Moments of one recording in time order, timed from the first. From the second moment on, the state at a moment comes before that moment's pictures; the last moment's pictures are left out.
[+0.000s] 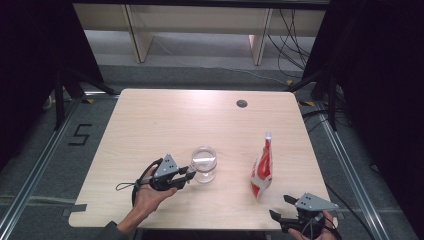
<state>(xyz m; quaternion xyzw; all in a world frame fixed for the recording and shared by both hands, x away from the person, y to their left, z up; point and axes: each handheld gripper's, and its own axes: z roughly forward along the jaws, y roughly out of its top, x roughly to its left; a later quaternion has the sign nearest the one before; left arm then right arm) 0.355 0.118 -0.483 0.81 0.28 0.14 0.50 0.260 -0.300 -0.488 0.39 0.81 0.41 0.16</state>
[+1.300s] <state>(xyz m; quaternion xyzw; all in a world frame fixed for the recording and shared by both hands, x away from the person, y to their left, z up) 0.336 0.113 -0.485 0.84 0.16 0.07 0.52 0.258 -0.294 -0.487 0.37 0.82 0.41 0.15</state>
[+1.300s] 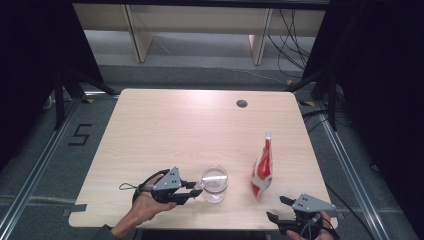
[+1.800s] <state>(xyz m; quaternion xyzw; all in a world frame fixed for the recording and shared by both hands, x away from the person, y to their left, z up) 0.339 0.116 -0.482 0.85 0.15 0.08 0.51 0.257 -0.291 -0.487 0.36 0.83 0.41 0.14</state>
